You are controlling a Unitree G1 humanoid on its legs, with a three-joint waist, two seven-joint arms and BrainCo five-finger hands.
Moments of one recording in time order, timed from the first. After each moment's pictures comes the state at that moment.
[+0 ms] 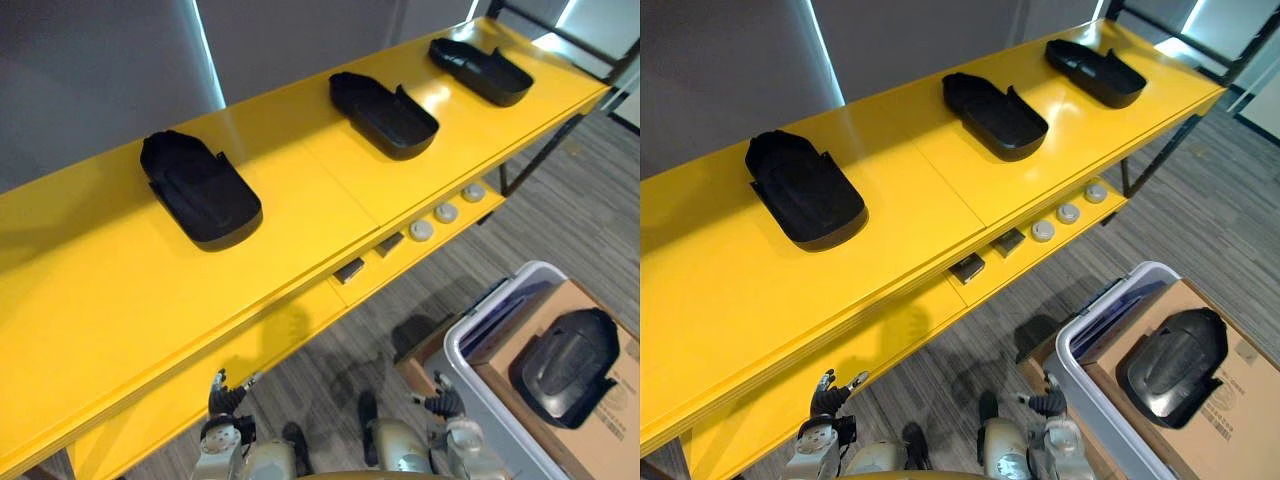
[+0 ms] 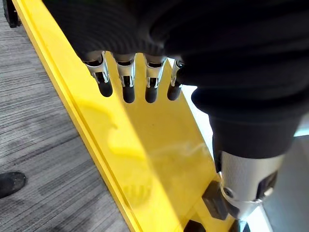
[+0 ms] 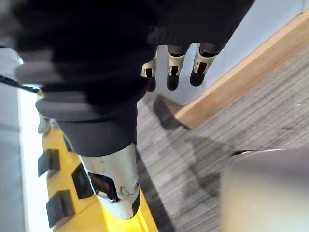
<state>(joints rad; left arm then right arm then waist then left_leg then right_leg) 0.12 0.07 0.14 0.71 0.01 -0.07 0.27 0.13 -0.05 -0.10 0.83 -0.10 -0.06 -0.13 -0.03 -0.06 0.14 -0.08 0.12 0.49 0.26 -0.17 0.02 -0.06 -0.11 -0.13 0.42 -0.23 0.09</state>
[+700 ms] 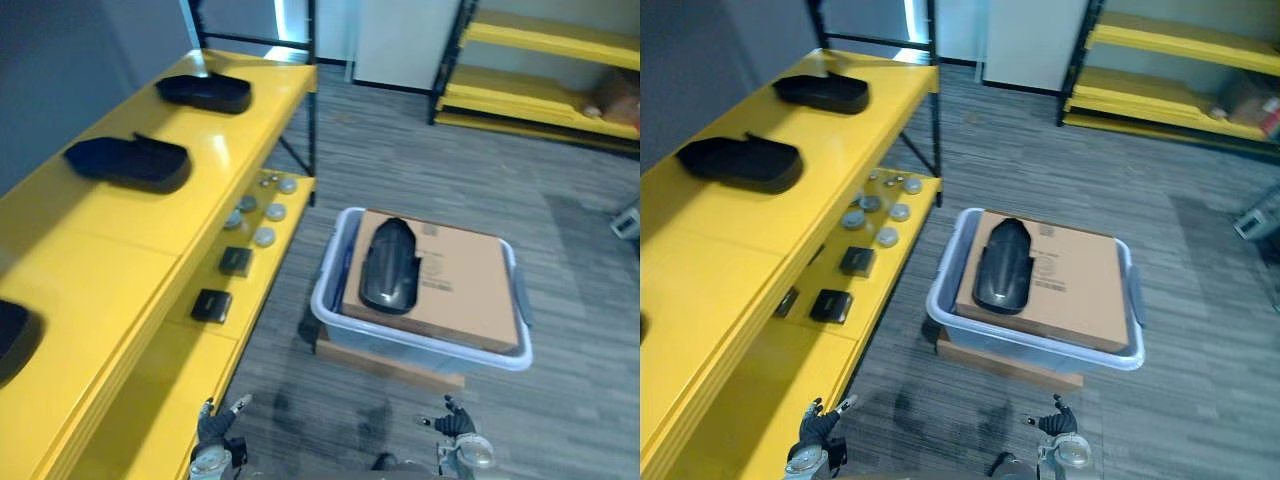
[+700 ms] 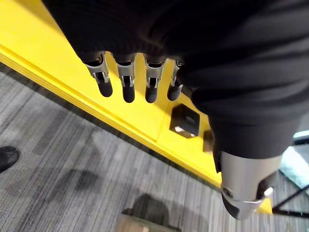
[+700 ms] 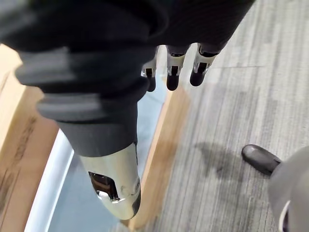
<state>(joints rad) 0.09 0.03 0.16 0.81 0.01 -0.05 0.26 0.09 -0.11 -0.16 0.92 -0.05 -0.04 -0.13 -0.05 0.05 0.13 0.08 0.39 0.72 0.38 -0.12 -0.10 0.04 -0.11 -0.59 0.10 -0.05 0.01</state>
